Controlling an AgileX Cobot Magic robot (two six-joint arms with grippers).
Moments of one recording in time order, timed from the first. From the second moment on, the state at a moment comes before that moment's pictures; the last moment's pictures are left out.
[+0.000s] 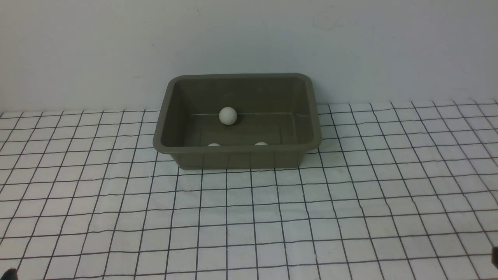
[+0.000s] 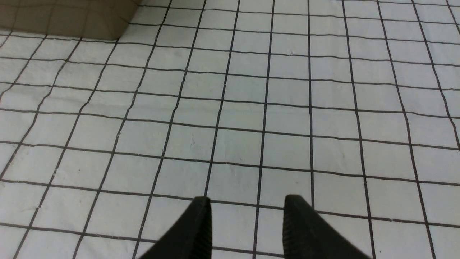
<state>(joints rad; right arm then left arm) 0.47 0.45 -0.29 -0.53 0.67 0.63 0.15 0.04 -0.13 -0.05 0.52 0.11</state>
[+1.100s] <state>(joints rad) 0.47 0.45 -0.29 -0.53 0.67 0.63 0.15 -0.01 0.02 -0.04 0.41 0.08</state>
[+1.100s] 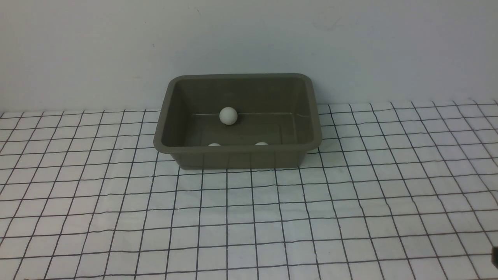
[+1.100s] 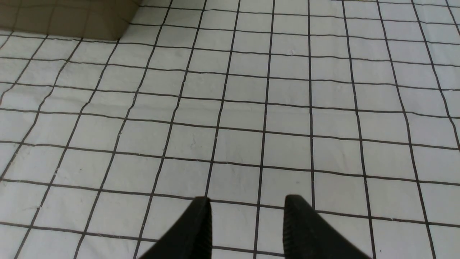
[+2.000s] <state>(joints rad) 0.46 0.45 -0.28 -0.66 0.56 0.66 0.15 -0.01 0.02 -0.05 0.41 0.08</state>
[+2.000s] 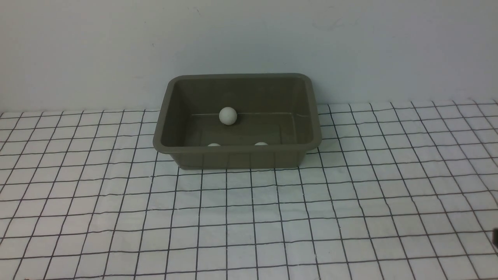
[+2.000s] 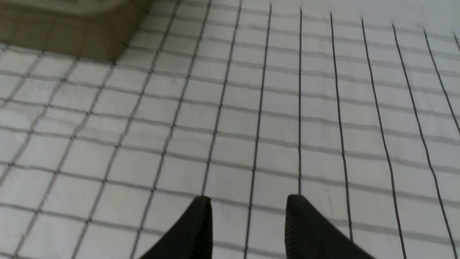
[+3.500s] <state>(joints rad) -0.05 0.00 -0.06 0.14 0.41 -0.18 0.15 -0.01 0.02 -0.05 0.41 0.08</state>
